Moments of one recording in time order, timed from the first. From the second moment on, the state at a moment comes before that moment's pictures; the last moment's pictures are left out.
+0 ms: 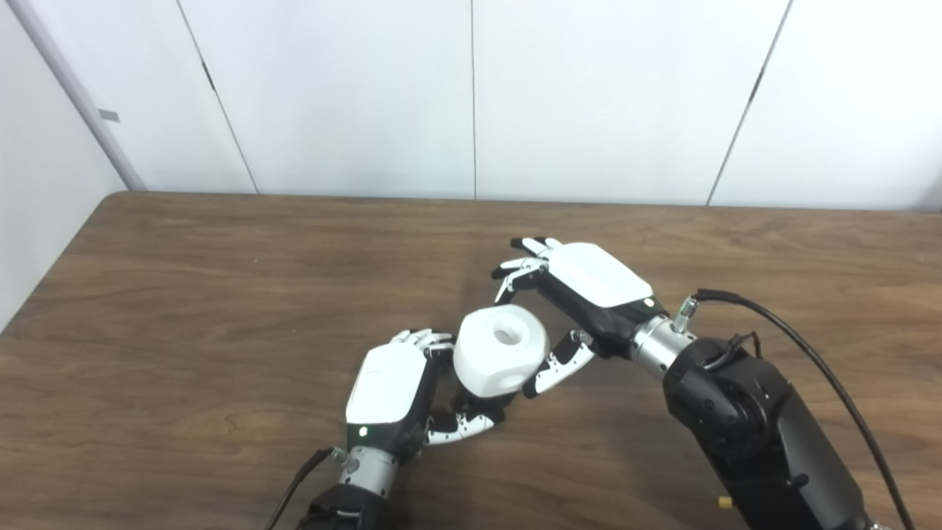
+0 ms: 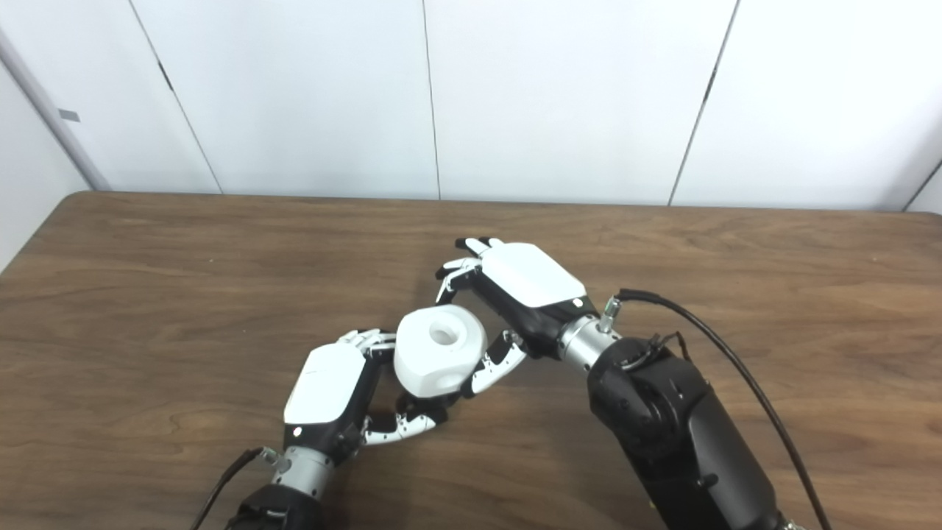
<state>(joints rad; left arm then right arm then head) 0.01 0.16 -0.41 -0.18 0.99 0.22 0.07 -0.40 -0.25 0.41 -0.31 -0.80 0.16 0.52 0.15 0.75</state>
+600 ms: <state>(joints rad) 0.01 0.16 -0.41 -0.16 0.99 0.22 0.08 -0.43 -0.25 0.33 -0.31 -0.71 0.20 0.53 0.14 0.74</state>
